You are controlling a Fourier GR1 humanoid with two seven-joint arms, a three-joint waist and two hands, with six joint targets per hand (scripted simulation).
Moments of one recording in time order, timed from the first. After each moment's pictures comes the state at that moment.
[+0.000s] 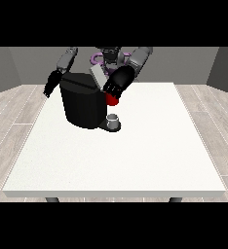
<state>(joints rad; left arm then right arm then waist) -1.26 0.48 0.11 -0.63 -0.84 -0.28 -0.20 -0.47 -0.07 -0.05 -1.29 0.17 -0.19 0.02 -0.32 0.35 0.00</state>
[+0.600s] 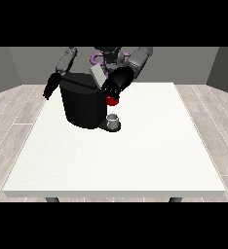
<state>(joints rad) -1.29 0.52 0.10 -0.65 -0.88 -0.24 -0.26 -0.50 -0.09 -0.05 -1.29 0.19 -0.20 0.01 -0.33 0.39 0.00</state>
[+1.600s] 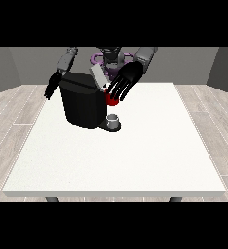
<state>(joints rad) -1.26 0.51 0.08 -0.64 -0.93 -0.22 -0.27 -0.47 -0.09 -0.07 -1.24 0.18 -0.20 0.01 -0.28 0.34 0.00</state>
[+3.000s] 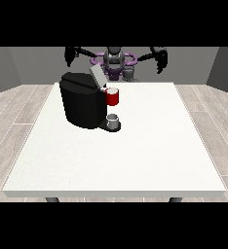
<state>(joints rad) -0.58 0.03 0.38 -0.65 -0.41 -0.29 -0.33 -0.20 -0.08 -0.08 -1.25 0.08 -0.09 -0.01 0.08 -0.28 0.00</state>
